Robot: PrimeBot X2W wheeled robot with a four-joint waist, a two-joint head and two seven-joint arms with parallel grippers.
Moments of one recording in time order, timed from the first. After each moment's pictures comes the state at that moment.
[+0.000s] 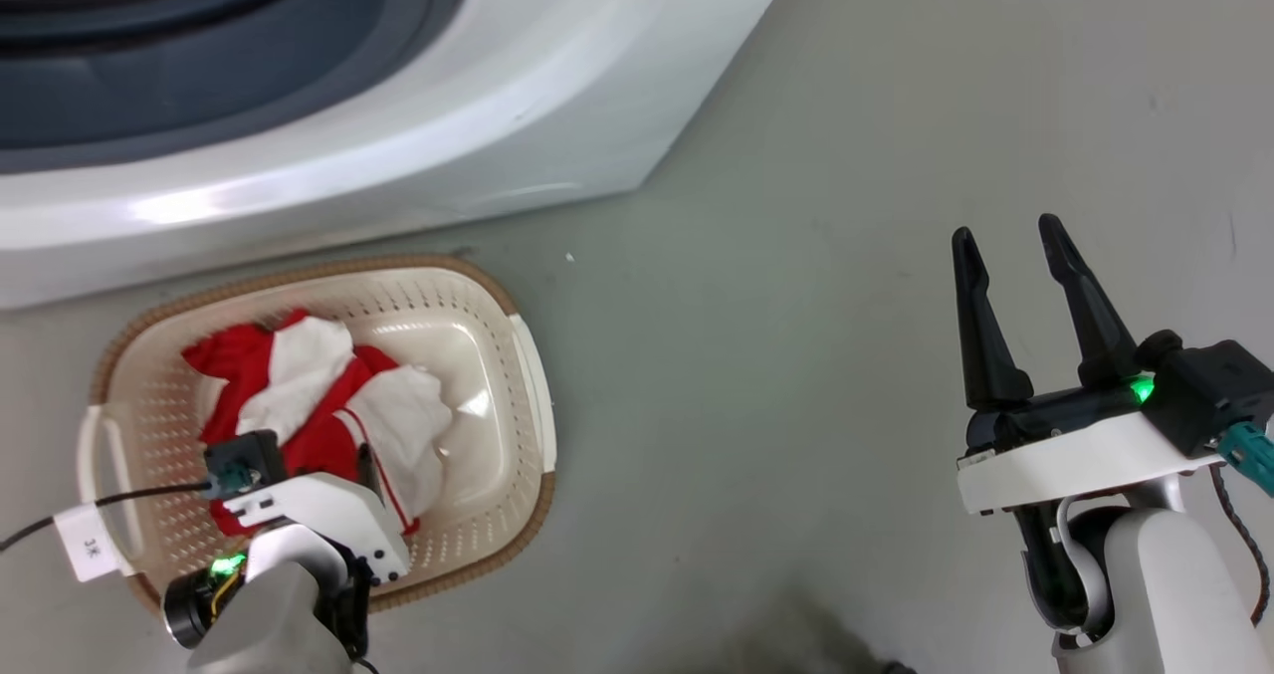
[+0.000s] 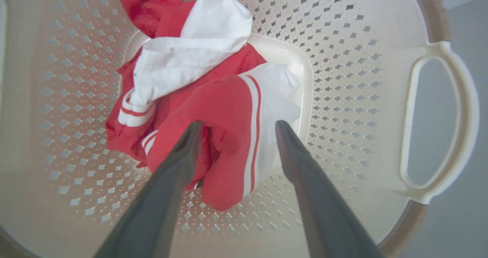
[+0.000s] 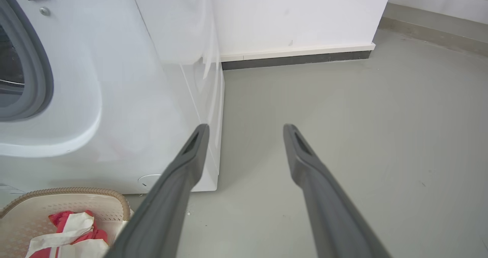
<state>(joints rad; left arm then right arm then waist) -0.62 0.17 -0.19 1.25 -0.58 0.00 -0.26 -0.25 -0.05 0.07 0.02 0.20 0.13 -0.18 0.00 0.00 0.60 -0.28</state>
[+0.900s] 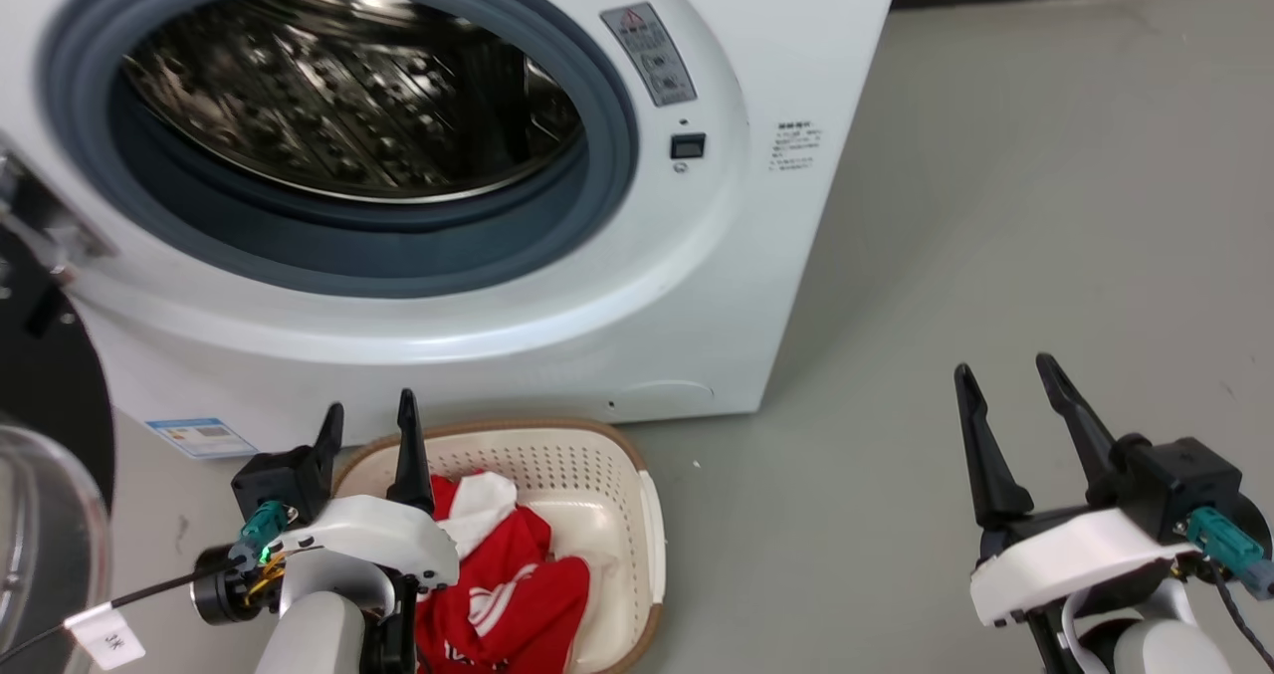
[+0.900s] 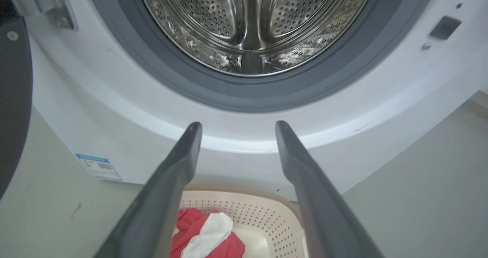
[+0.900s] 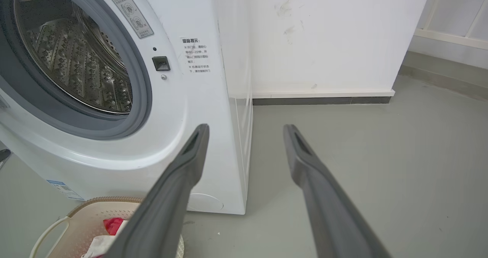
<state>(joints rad) -0.27 0.08 -0.04 0.52 -0.31 0.04 -0.26 -0.06 -0.05 0.03 -0.02 0.12 0.13 -0.06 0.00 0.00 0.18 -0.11</state>
